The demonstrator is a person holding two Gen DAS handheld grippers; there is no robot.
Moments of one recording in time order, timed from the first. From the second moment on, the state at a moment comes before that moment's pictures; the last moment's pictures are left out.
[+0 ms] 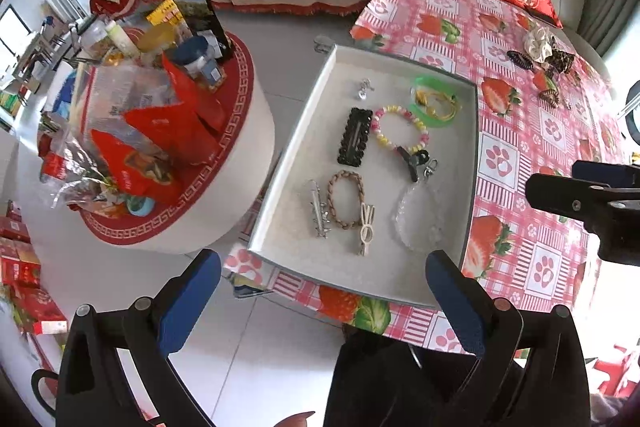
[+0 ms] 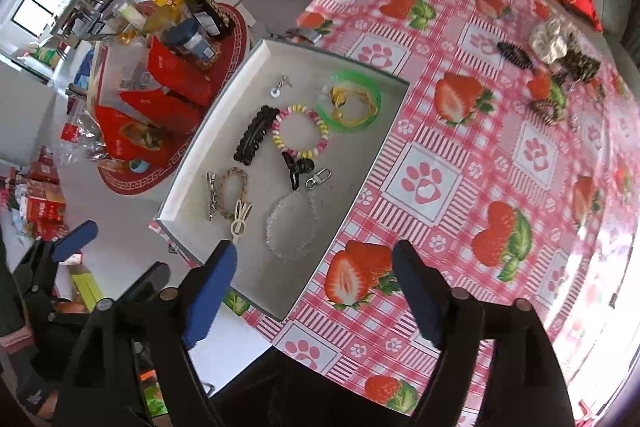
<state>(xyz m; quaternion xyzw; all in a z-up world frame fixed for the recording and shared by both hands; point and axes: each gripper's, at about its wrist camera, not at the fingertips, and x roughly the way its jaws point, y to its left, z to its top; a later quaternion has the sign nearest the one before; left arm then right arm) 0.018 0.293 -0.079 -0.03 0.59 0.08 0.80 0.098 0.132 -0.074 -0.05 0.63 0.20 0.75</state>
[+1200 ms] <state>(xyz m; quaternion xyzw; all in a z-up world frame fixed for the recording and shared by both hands) -0.005 0.305 -0.011 -0.04 0.56 0.10 0.82 0.067 0.152 0.006 -0.11 0.57 0.19 0.79</state>
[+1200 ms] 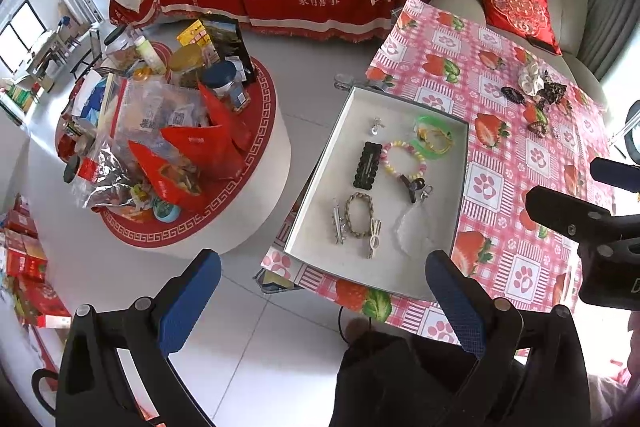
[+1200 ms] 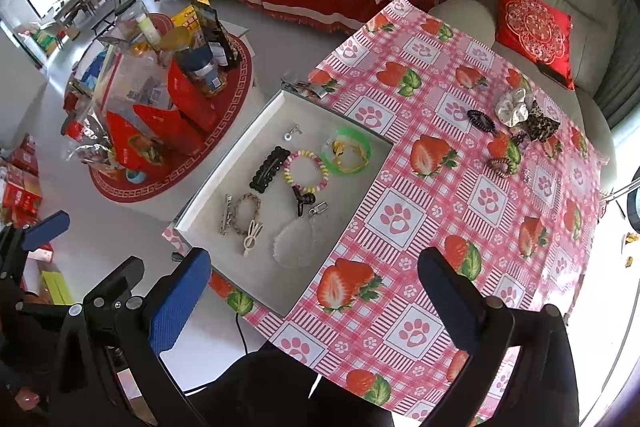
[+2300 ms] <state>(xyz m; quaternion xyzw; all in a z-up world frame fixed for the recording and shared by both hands) -0.005 0.297 -0.010 -0.03 0.56 0.10 0.82 0.068 0.149 0.007 -0.10 0.57 0.19 0.79</state>
